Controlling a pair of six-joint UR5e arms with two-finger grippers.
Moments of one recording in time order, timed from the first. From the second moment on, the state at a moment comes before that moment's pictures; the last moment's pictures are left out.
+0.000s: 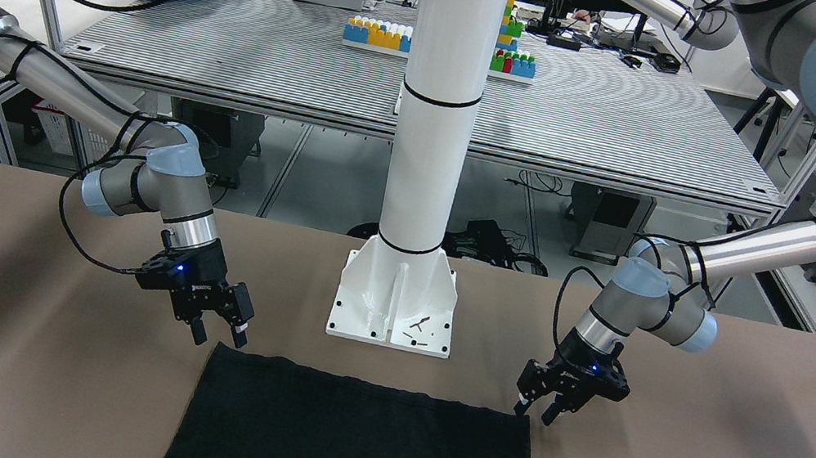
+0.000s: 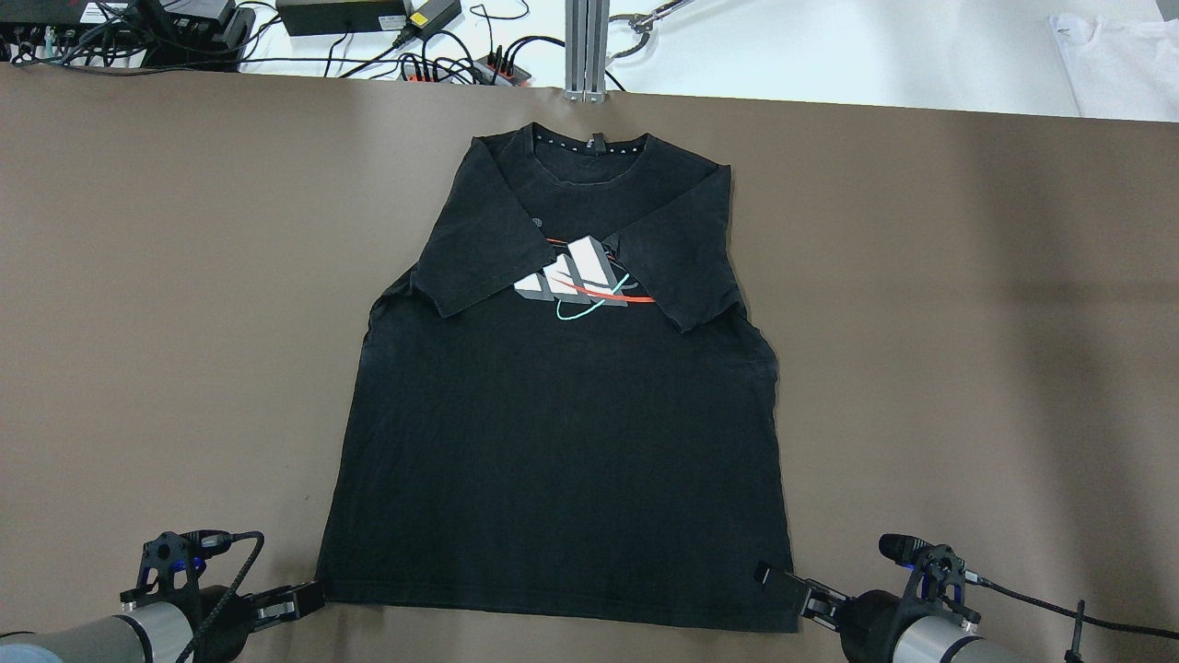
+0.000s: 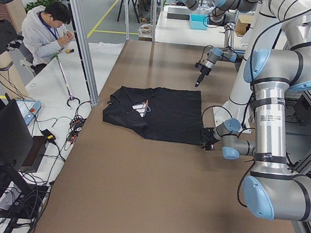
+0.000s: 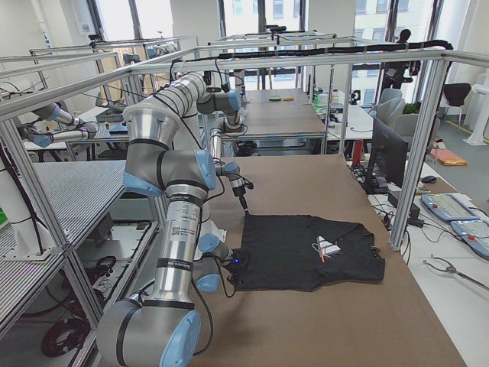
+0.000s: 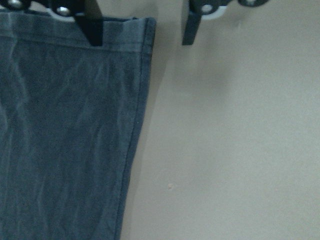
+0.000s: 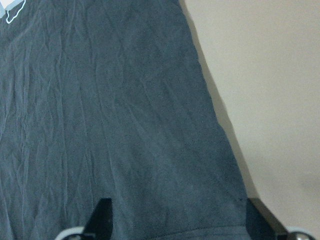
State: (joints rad) left arm -0.09 -1.42 -2.00 -2.43 -1.30 -1.71; right arm 0.10 -1.75 2.09 -0.71 1.23 1.78
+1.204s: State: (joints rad) left arm -0.07 -1.44 -1.99 -2.43 -1.29 -1.71; right arm 0.10 -1.75 2.09 -0.71 1.23 1.78
